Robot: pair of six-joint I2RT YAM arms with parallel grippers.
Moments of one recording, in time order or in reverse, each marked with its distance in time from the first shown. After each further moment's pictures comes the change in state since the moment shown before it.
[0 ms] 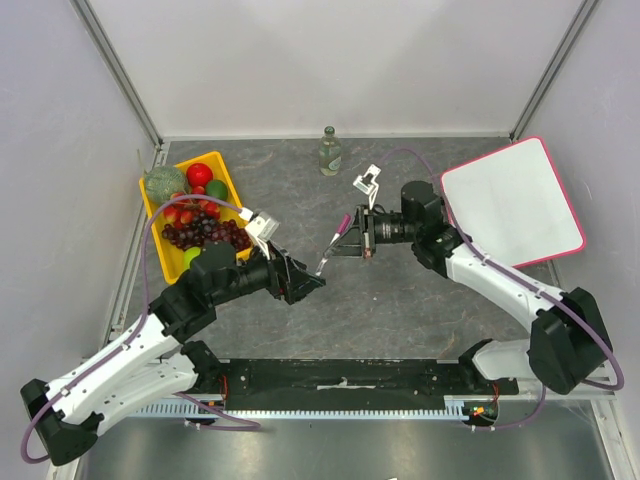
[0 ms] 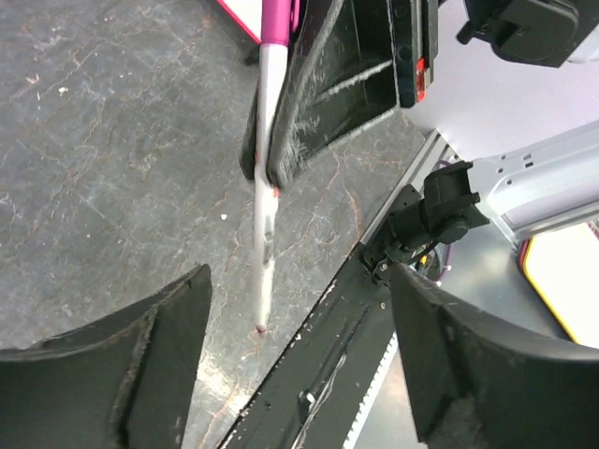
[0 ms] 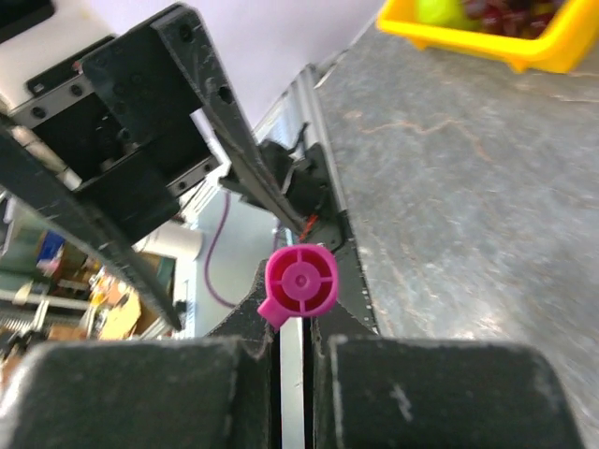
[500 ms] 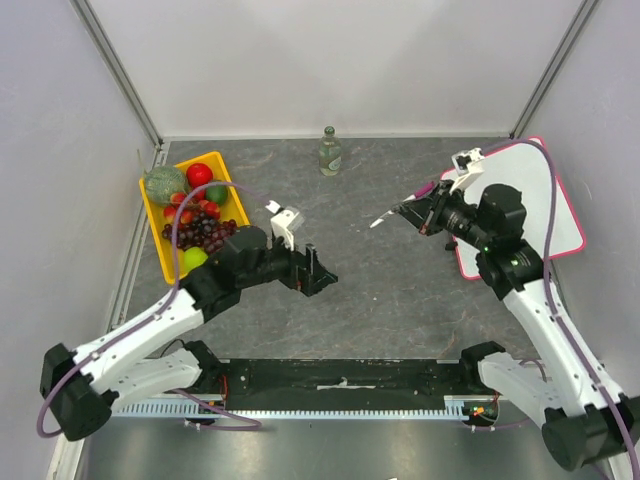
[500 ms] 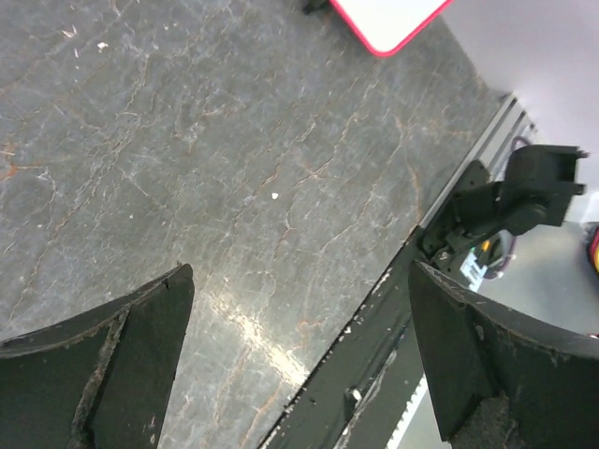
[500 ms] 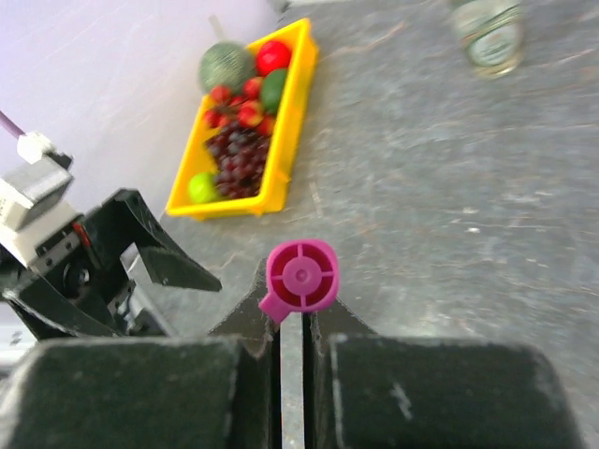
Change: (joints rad) left arm 0.015 0.177 0.042 -0.018 -0.032 0.068; right arm -0.309 -0.394 0.011 -0.369 0.436 -0.171
